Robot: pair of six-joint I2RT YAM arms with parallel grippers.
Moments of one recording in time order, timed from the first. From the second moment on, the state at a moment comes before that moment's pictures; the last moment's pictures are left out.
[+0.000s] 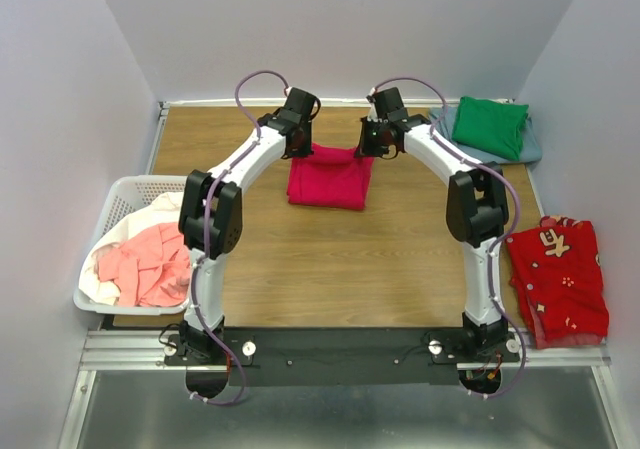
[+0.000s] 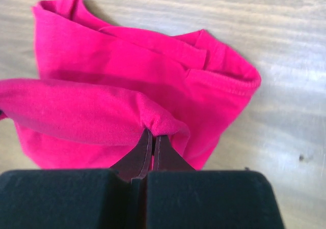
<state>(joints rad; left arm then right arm) -0.43 2.07 1.81 -0.63 -0.14 -0.36 0.39 2.19 1.86 -0.51 -0.16 0.34</state>
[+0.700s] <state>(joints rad) -0.38 2.38 2.24 -0.64 -0.01 -0.20 0.32 2.27 1.94 -0.51 -0.07 0.39</state>
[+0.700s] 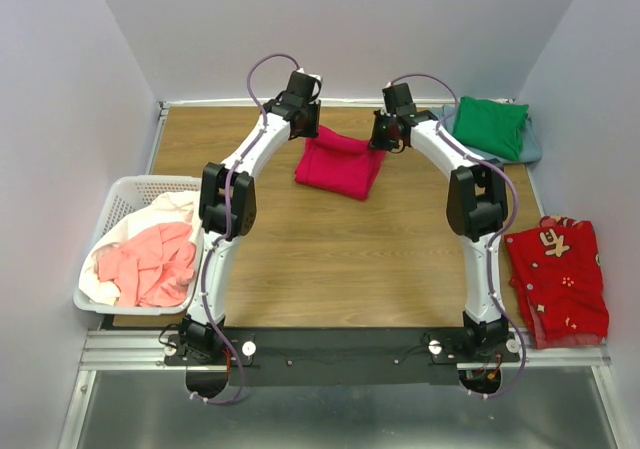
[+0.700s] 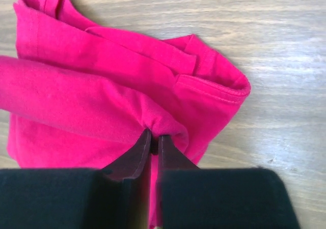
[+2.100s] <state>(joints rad) -0.42 2.26 2.06 -0.57 0.13 -0.13 0.39 2.18 1.90 -0.51 0.00 0.48</state>
